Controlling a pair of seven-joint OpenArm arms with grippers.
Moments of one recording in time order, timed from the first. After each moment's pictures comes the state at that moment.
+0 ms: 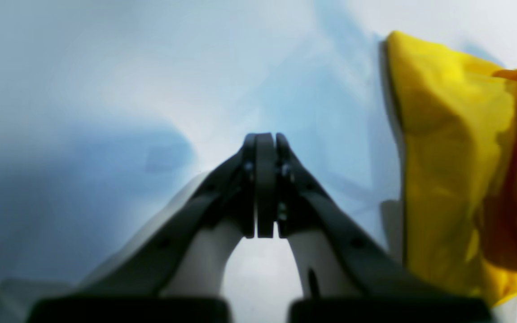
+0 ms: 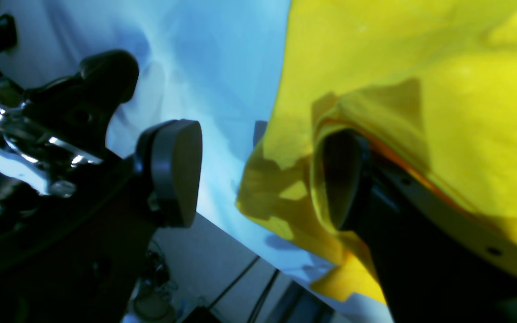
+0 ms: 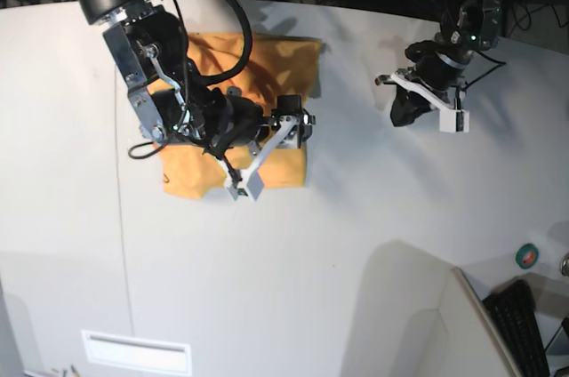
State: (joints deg) left arm 18.4 -19.2 -1.4 76.3 -35.2 -17.8 11.2; right arm 1.9 1.4 -24.0 87.4 36.1 -8.8 -59.8
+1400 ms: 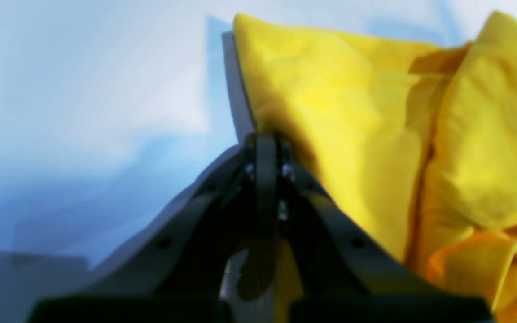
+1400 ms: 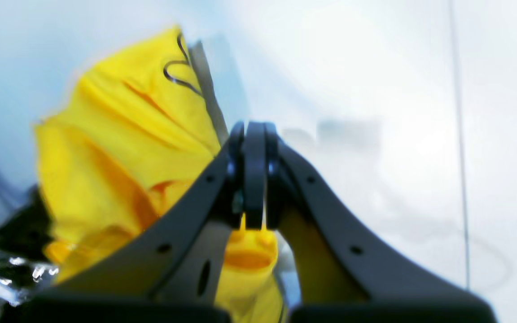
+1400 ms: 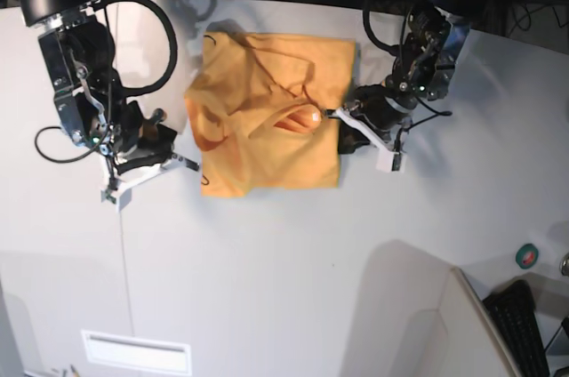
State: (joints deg) left arm -0.3 -15.3 15.4 56.7 -35.6 -17.9 9.6; right arm 0.4 13.7 -15.7 88.6 37.2 -30.7 -51.5
